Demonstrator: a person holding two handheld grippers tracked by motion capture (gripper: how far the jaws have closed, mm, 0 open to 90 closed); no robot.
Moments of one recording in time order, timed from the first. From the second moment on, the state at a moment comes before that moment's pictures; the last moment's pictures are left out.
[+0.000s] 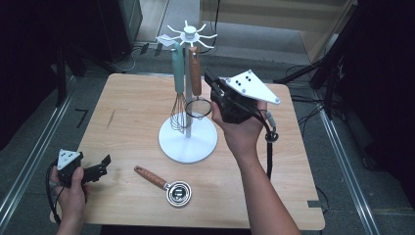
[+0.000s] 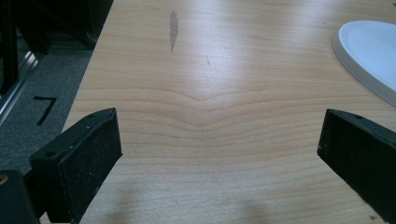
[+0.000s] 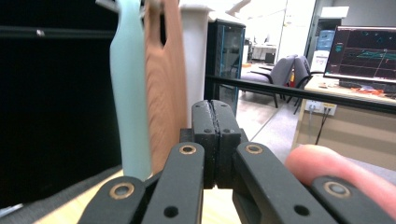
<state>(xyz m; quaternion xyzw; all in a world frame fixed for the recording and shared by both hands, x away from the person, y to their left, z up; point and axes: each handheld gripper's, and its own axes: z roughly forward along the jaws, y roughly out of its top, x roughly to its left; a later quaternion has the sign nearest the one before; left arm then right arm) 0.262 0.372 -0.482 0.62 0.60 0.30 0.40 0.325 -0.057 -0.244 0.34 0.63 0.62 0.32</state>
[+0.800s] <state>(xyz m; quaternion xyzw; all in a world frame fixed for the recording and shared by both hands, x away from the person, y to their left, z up) 0.262 0.372 -0.482 0.62 0.60 0.30 0.40 0.333 -0.031 -0.232 0.32 0.63 0.64 0.29</state>
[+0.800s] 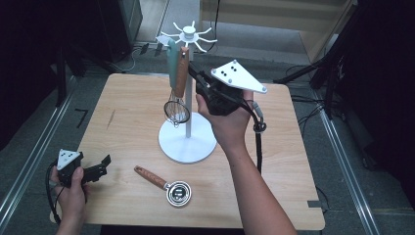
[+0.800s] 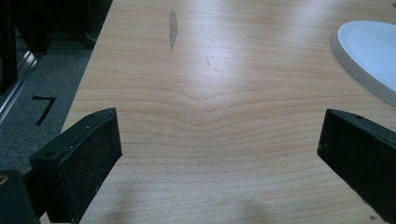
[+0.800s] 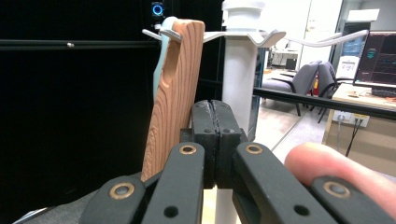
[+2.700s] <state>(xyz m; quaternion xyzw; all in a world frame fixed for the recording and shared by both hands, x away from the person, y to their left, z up) 0.265 0.353 -0.484 0.66 0.58 0.27 0.39 0.320 -0.088 -0.303 0.38 0.64 0.60 0.31</state>
